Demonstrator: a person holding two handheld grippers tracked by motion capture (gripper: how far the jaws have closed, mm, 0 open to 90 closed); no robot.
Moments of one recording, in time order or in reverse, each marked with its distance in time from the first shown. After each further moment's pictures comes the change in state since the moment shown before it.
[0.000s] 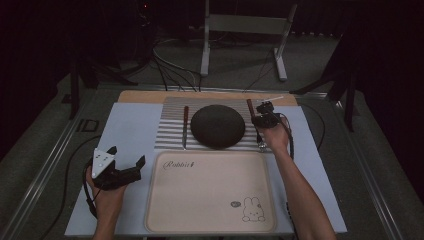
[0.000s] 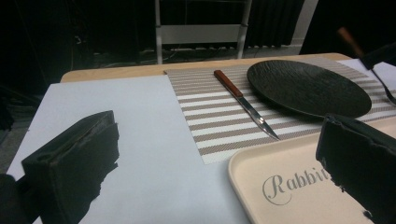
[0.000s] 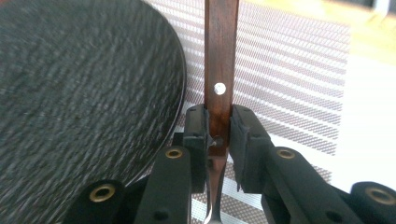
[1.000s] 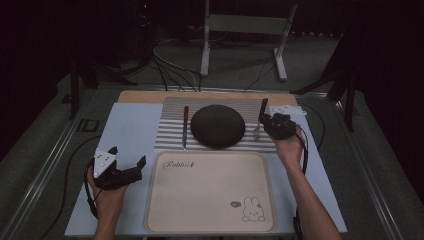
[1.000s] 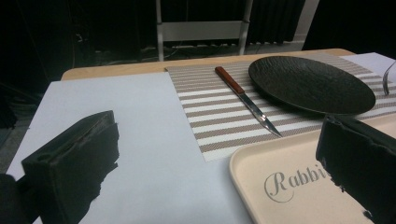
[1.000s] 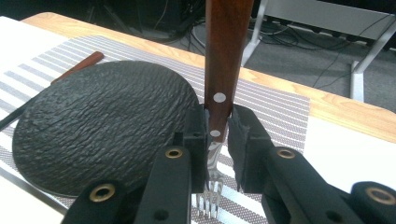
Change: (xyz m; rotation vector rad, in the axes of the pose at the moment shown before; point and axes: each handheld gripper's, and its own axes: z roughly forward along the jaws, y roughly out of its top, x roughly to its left) left arm -0.001 -0.001 0.002 0.009 0.007 0.006; right arm 0.003 -0.037 -0.071 -0.350 0.033 -0.071
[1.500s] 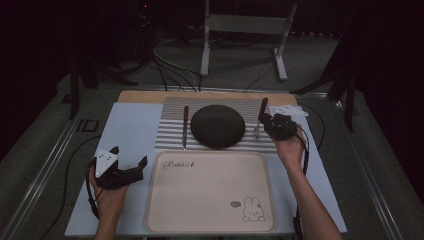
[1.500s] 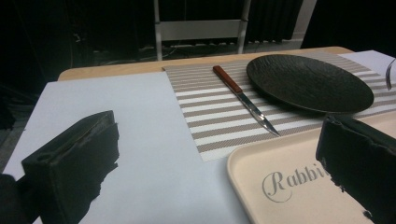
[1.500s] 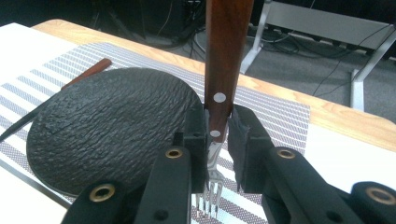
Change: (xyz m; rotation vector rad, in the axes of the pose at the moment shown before) left arm -0.005 0.001 0.004 0.007 -0.017 0.017; right arm 0.005 0.004 -0.010 -0.029 0.006 -0.015
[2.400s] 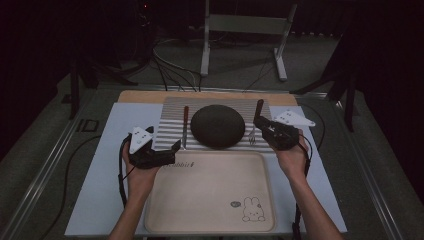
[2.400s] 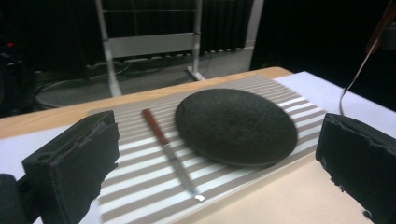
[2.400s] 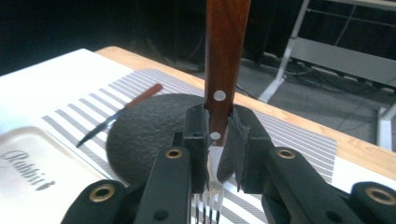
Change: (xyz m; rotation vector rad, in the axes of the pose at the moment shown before) left arm -0.065 0.065 0.045 -0.034 -0.178 0.040; right arm 0.033 0.010 -0.049 -0.110 0.105 -0.059
